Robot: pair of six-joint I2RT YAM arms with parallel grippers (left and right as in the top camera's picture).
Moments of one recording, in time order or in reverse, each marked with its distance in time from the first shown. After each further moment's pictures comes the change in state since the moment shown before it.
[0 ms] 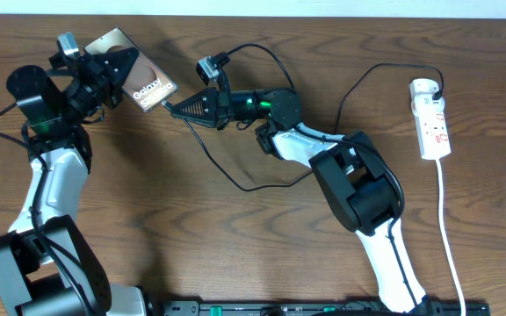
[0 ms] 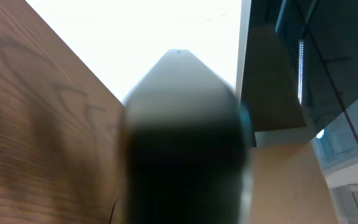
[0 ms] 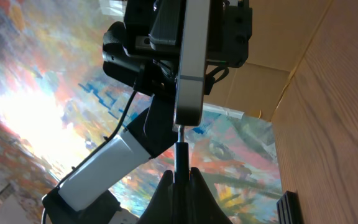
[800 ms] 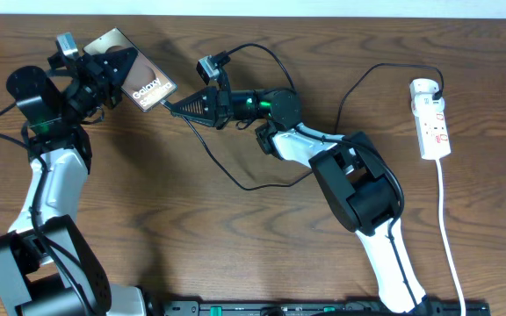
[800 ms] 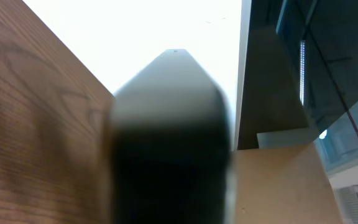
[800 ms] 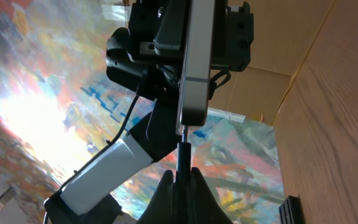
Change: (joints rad) left arm 0.000 0.000 -0.003 0.001 -0.008 0.019; right arm 0.000 0.000 0.000 0.000 0.022 0.000
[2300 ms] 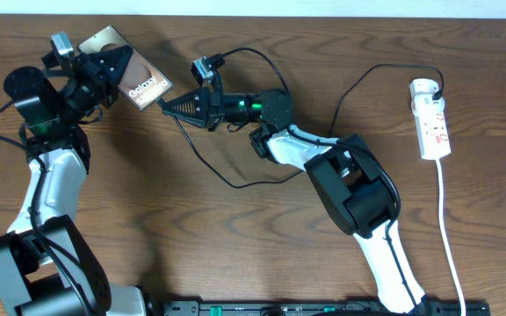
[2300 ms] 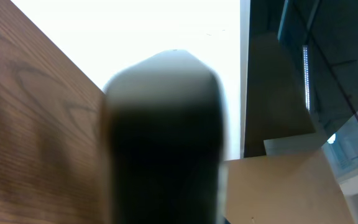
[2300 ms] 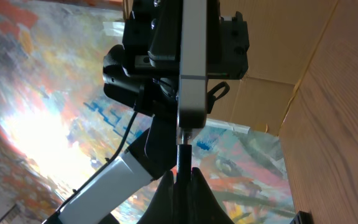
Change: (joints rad) left arm 0.006 0.000 0.000 0.006 -0.033 0.034; right arm 0.036 0.000 0.000 -0.064 0.083 -0.037
